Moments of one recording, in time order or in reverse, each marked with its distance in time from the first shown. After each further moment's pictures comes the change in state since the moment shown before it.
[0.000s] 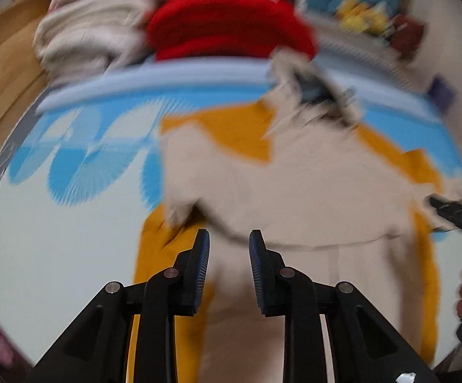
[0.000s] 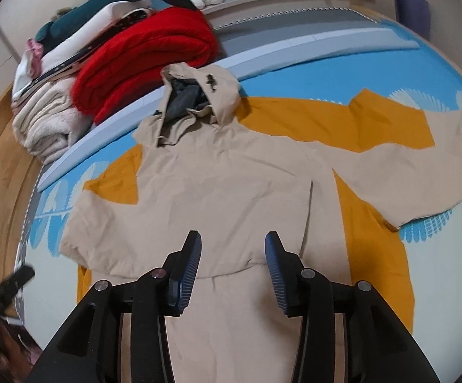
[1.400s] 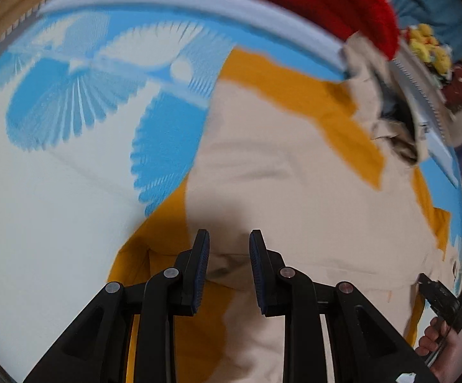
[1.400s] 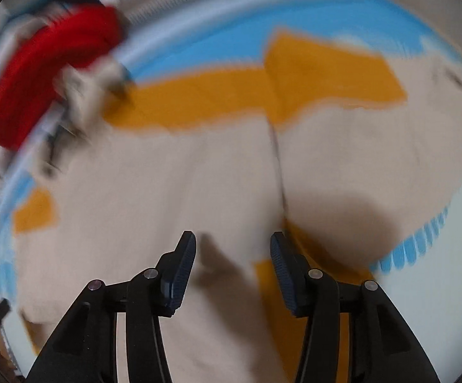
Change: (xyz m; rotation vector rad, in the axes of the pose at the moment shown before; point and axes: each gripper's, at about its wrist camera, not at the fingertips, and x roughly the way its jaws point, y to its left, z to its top) left arm 0.139 0.080 0.027 -0.302 0.224 -0.094; right arm 0.112 -0.122 0.015 0.176 0.148 -0.195
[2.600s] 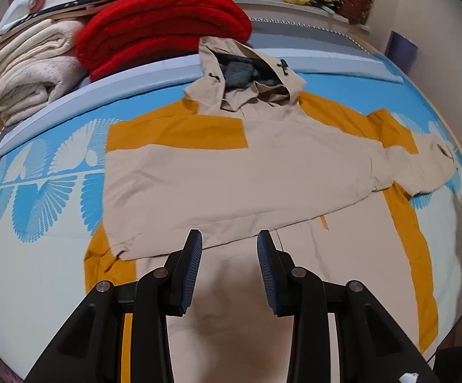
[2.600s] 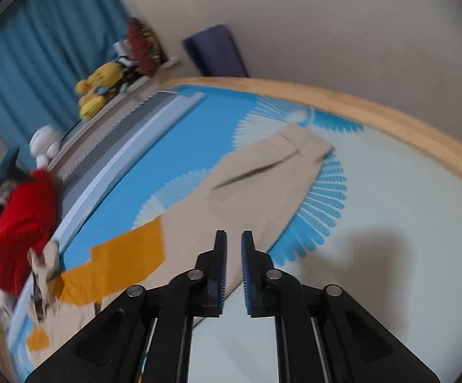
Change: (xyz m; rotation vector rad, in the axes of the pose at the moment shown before) left arm -0.098 -0.163 -0.103 0.553 -0.189 0.018; right arm -0.165 -0.336 0.061 0.418 -0.471 0.016
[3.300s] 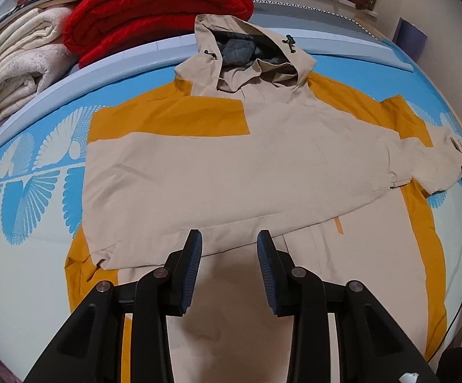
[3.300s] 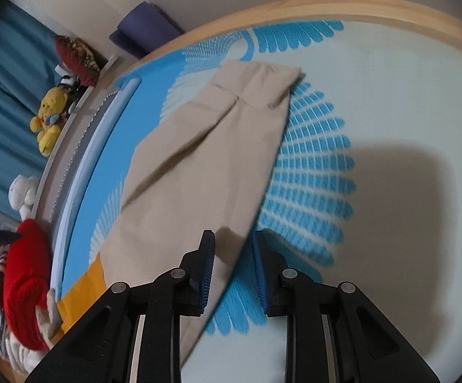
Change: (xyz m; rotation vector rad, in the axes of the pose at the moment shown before) left arm 0.050 -0.003 0.011 -0.006 0.065 0.009; right arm 0.130 -0.071 0.003 0.261 0.076 0.004
